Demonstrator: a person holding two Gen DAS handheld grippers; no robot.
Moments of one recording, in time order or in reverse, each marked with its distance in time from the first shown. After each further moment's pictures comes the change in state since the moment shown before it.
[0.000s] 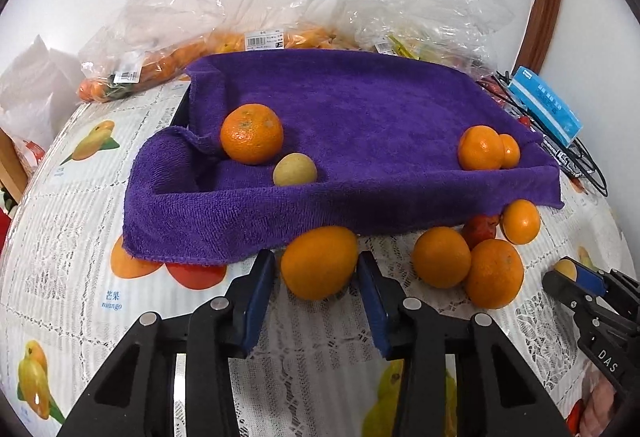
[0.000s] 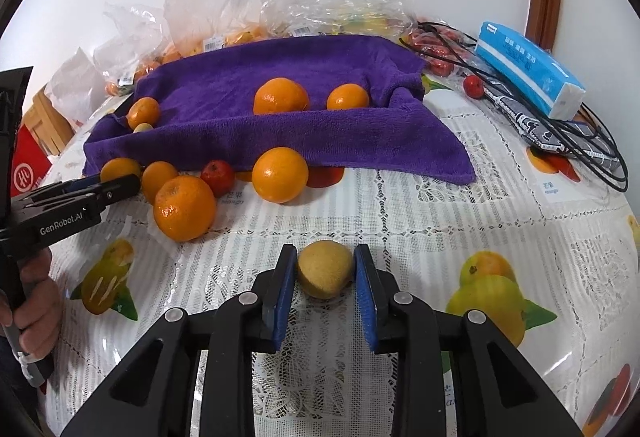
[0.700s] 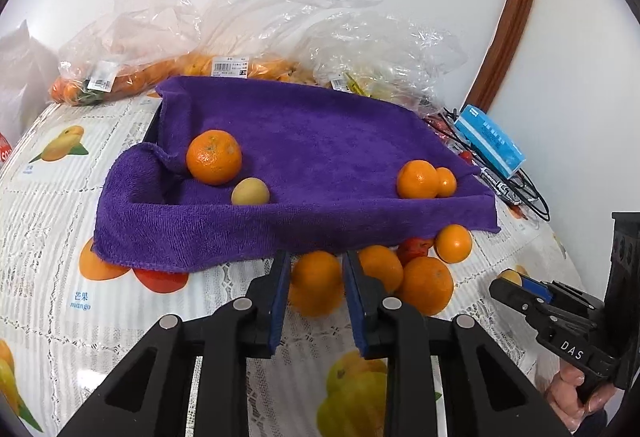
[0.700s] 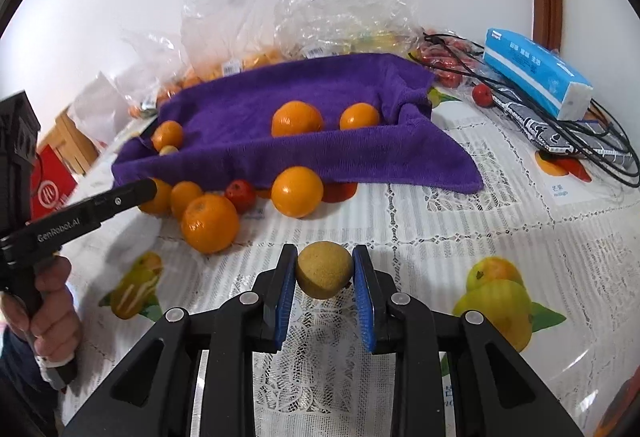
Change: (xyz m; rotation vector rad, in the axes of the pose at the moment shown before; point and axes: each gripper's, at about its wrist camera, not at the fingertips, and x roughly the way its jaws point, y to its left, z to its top) left arm -0.024 0.005 -0.006 -0.048 -0.111 -0.224; right arm -0.014 -0.010 -0.003 0.043 -0.073 0.112
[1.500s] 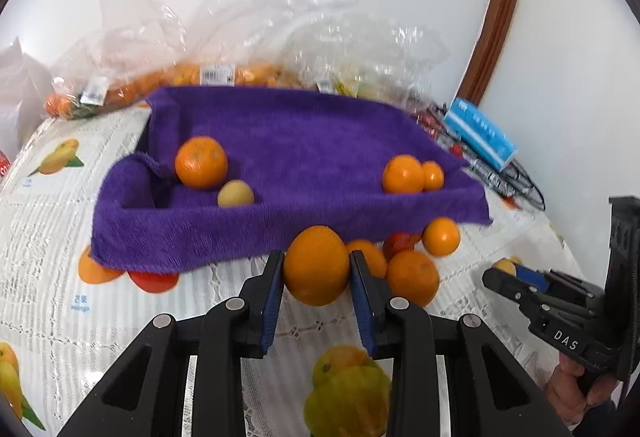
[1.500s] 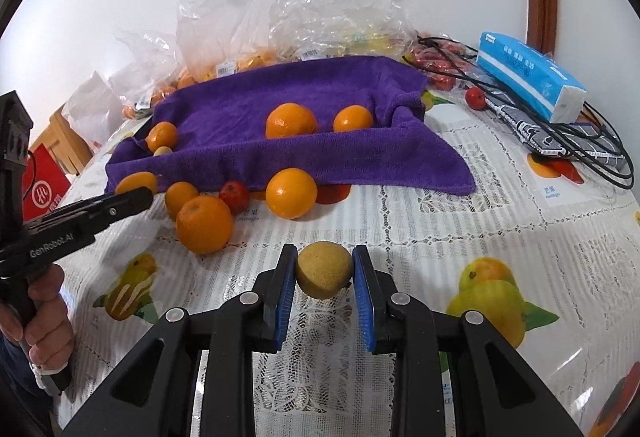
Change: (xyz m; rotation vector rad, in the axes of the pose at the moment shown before) left arm -0.007 -0.009 -0.001 0.040 -0.022 -0.004; right arm 0.000 0.002 0.000 -0.005 -0.011 -0.037
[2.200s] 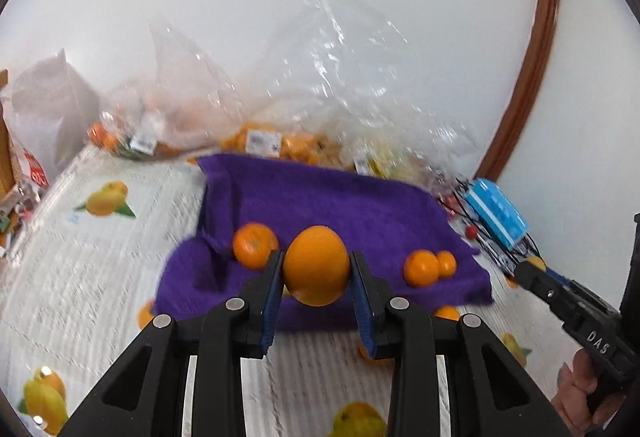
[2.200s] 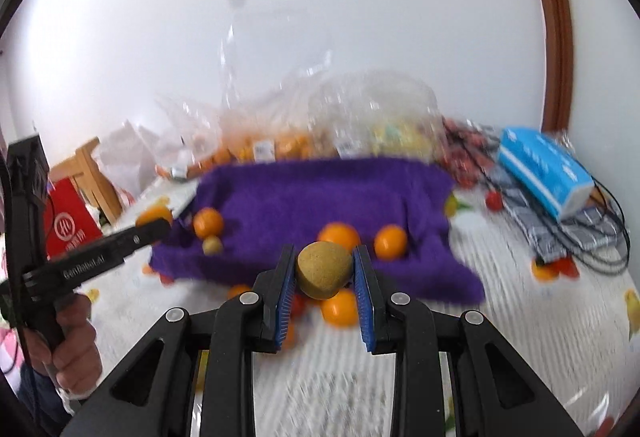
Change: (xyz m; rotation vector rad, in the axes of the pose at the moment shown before) left arm -0.041 0.027 0.048 -0.113 -0.157 0.078; right arm -0.044 0.030 0.066 -0.045 -0.204 0.068
